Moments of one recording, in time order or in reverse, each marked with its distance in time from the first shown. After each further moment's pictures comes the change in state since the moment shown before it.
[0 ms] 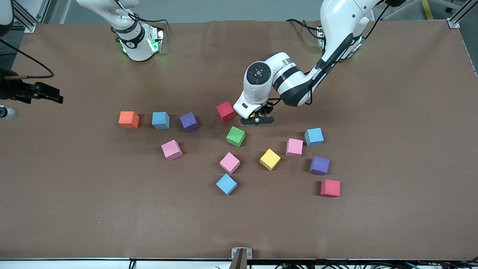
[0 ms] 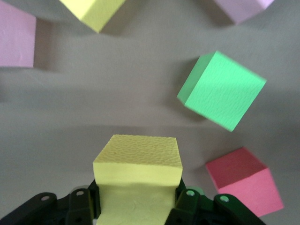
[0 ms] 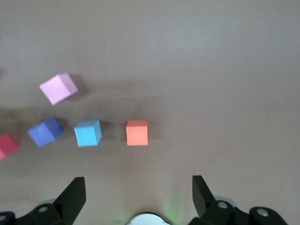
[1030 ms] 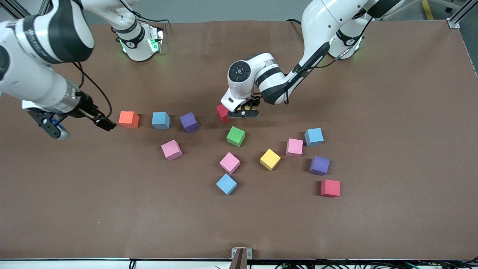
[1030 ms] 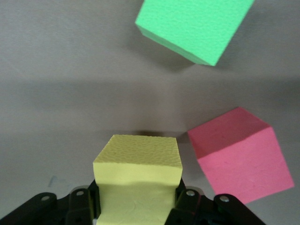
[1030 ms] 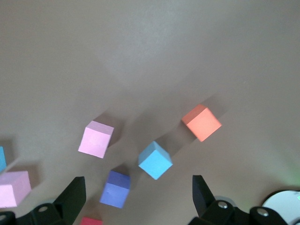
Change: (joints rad) left arm -0.118 0.112 0.002 0.010 0.023 0.037 -0.088; right arm 0.206 -0.020 0.015 -0.297 0.047 0.337 0.898
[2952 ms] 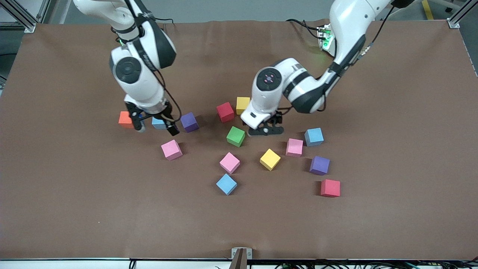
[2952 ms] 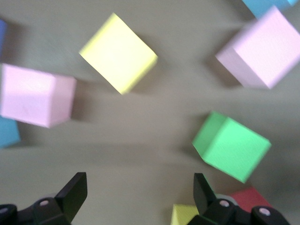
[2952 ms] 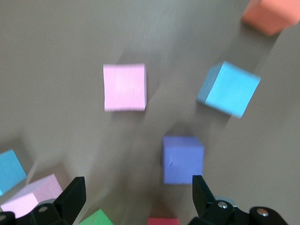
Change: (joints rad) left arm 0.209 -0.107 0.008 0.049 0.033 -0.057 0.150; right arm 0.341 0.112 0.005 -0.274 0.001 0.512 0.680
